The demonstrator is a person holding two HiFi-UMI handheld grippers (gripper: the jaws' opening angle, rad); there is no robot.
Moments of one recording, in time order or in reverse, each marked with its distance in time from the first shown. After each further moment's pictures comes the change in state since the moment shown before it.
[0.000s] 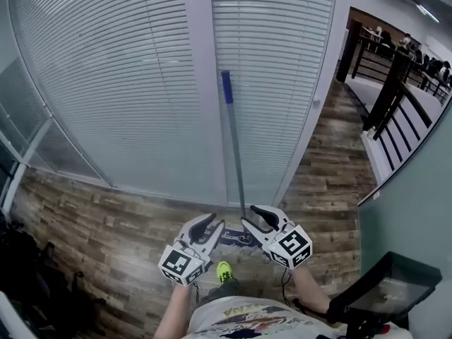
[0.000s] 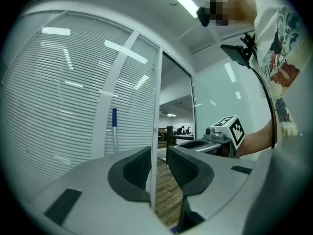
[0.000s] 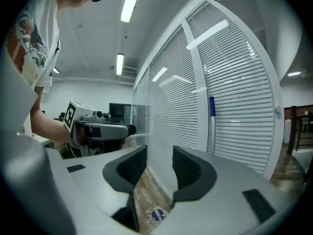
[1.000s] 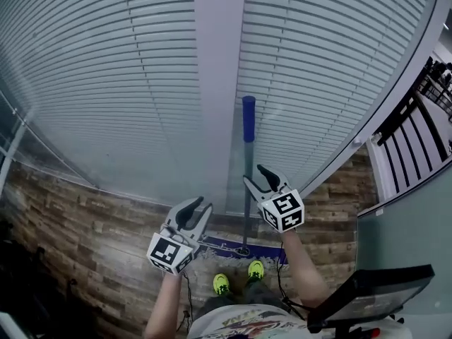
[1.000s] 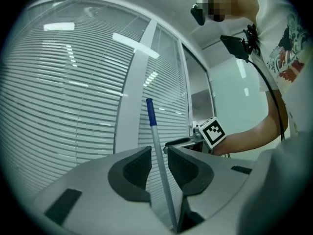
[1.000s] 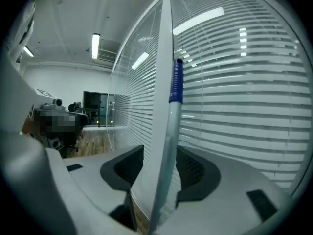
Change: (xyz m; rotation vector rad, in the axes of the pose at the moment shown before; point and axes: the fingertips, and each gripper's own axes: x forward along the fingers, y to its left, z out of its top) left arm 0.157 0.276 -0.010 0.020 0.001 0.054; right arm 0.258 -0.294 0.007 -0.026 0.086 -0.236
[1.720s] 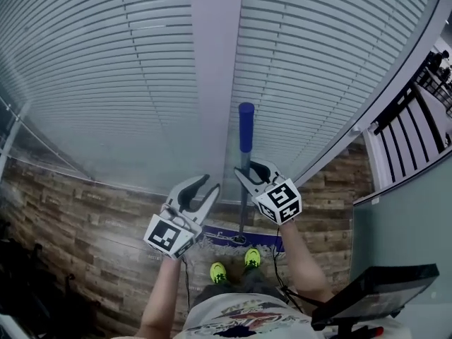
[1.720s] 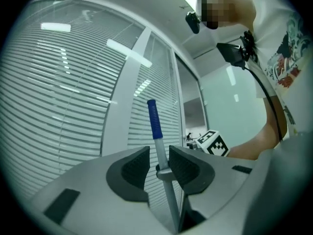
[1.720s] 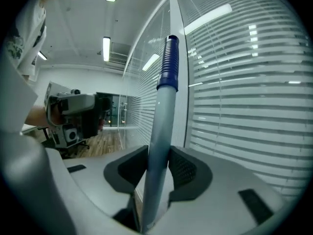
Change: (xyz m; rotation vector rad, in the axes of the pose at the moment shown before) left arm 0.023 -0.018 0.060 0.019 -0.121 -0.101; right arm -0.006 0.030 0.022 -0.048 -0.013 0.137
